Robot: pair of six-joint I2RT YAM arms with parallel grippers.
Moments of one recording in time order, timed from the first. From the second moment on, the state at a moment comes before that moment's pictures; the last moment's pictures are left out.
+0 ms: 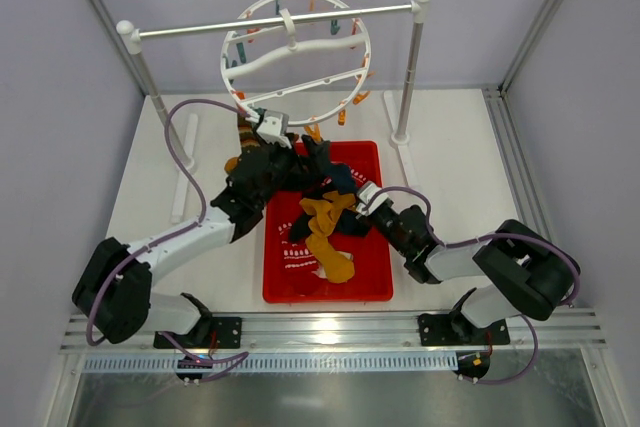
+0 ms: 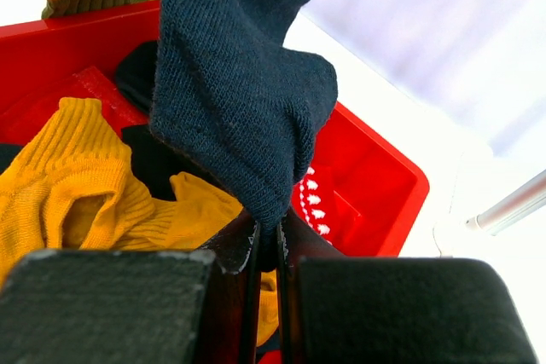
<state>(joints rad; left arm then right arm) -0.67 1.33 0.81 0.54 -0.17 -0.27 0.75 1.46 0.28 1.23 0.09 -0.39</state>
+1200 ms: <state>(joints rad) -0.67 1.46 0.89 0.60 -0.22 -0.29 0.75 1.45 0.28 1.23 0.10 -0.39</state>
